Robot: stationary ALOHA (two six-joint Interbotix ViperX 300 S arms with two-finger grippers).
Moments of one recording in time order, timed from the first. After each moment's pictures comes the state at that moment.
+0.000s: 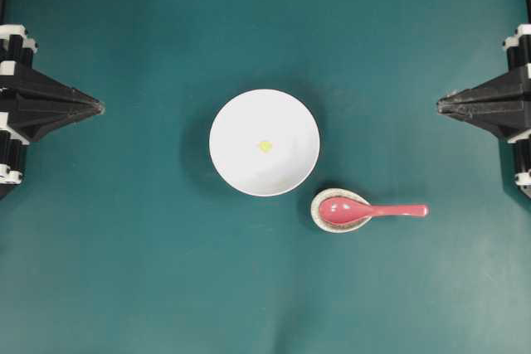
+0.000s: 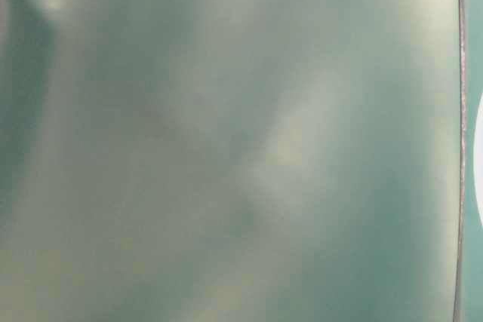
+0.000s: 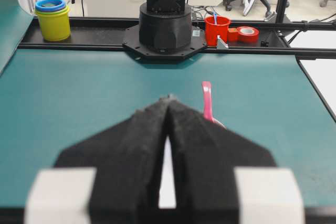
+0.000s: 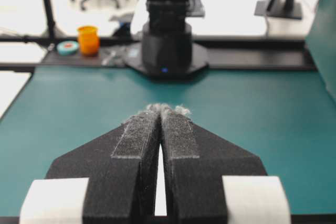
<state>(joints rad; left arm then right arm) 0.00 -0.97 1.19 0.00 -0.29 0.00 0.00 -0.96 1.17 0.00 -0.29 0.00</state>
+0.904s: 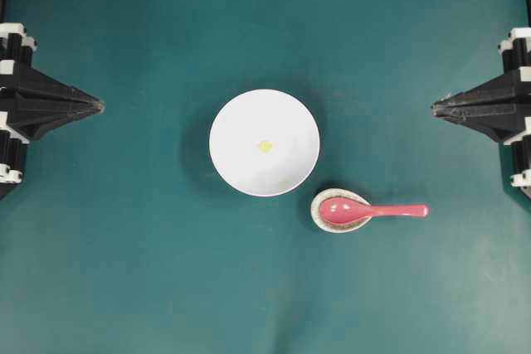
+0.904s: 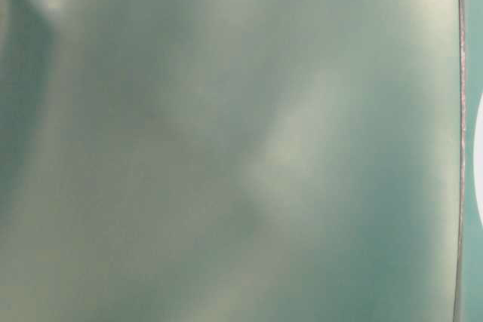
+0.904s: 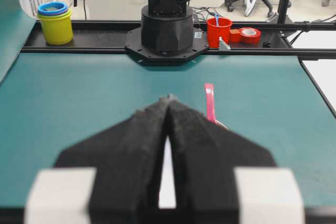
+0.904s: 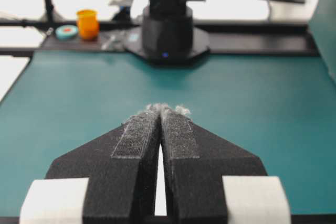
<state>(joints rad) 0.00 -0.97 1.18 0.01 -0.29 0.00 0.00 -0.95 1.17 0.00 -0.26 0.00</state>
